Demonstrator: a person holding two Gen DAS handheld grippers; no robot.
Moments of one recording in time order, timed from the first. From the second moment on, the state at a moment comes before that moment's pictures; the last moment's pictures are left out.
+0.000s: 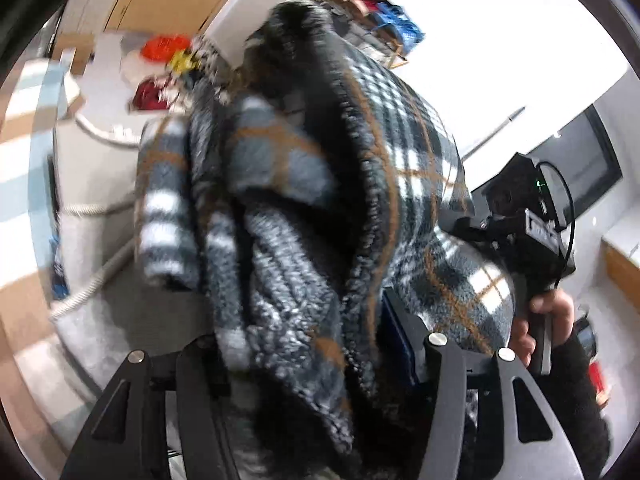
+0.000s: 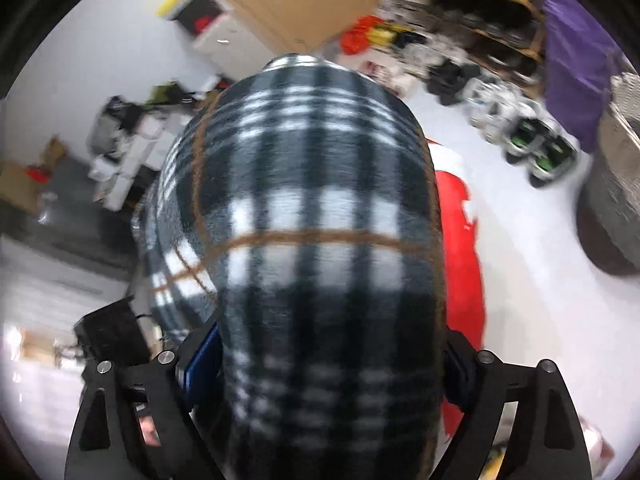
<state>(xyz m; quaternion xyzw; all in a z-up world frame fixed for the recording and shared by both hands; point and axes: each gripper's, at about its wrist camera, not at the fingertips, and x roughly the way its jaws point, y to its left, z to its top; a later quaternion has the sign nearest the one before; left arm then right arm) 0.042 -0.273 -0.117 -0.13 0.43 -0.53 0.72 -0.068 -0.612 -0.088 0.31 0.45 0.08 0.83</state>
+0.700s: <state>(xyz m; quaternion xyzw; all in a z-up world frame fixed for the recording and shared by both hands) -0.004 -0.200 -0.062 -0.02 0.37 -0.39 0.84 -0.217 -0.479 0.040 0.18 0.15 -0.09 0.97</state>
